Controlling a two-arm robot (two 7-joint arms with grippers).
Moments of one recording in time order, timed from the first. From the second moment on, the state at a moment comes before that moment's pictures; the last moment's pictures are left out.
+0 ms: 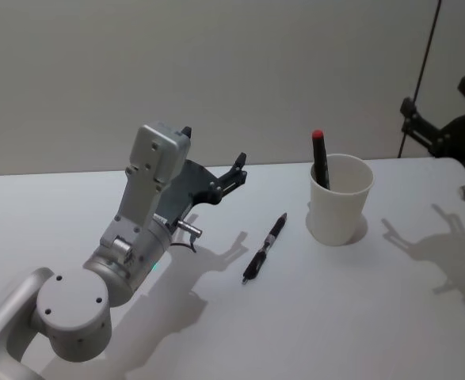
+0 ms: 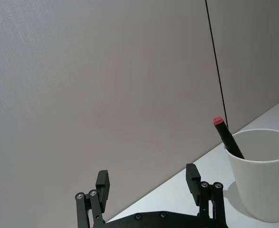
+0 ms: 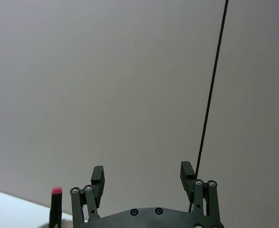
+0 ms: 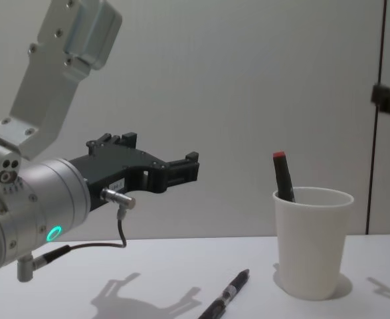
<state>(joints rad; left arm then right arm) -0.24 0.38 0.45 -1.63 -0.20 0.01 -0.01 0.15 0.30 -0.09 -1.64 0.23 -0.10 0.25</state>
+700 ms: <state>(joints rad) -0.24 0.38 0.45 -1.63 -0.20 0.01 -0.01 0.09 0.34 -0.09 -1.59 0.17 -0.01 0.30</state>
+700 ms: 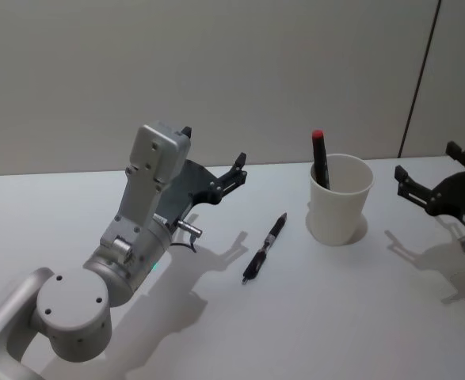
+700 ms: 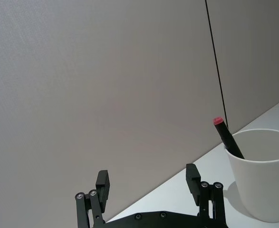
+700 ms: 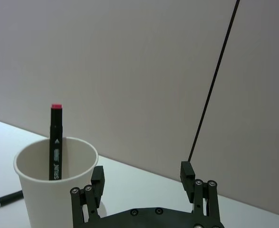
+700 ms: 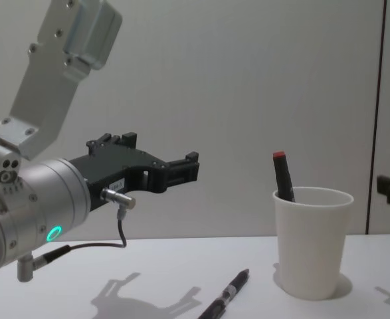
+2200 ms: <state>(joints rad) -0.19 0.43 0.45 -1.72 -0.26 0.16 -0.12 0.12 0.31 -0.08 -1.63 0.32 -0.19 0.29</state>
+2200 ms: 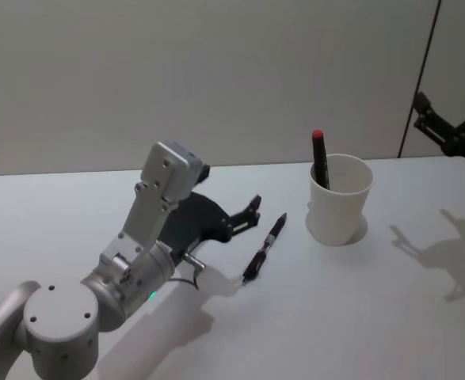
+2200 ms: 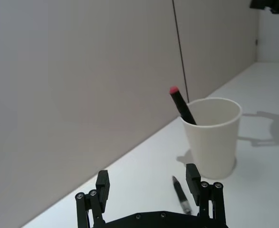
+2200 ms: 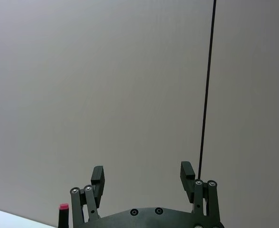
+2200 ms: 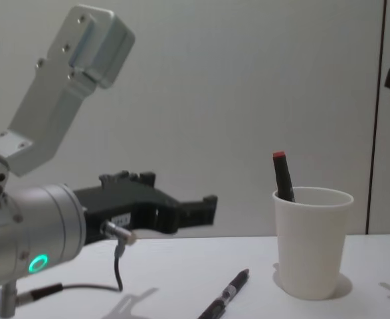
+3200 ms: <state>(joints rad) -0.15 0.37 0.52 -1.72 -0.18 0.27 -0.09 0.13 0.31 -0.08 -1.64 0.34 -0.22 0.29</state>
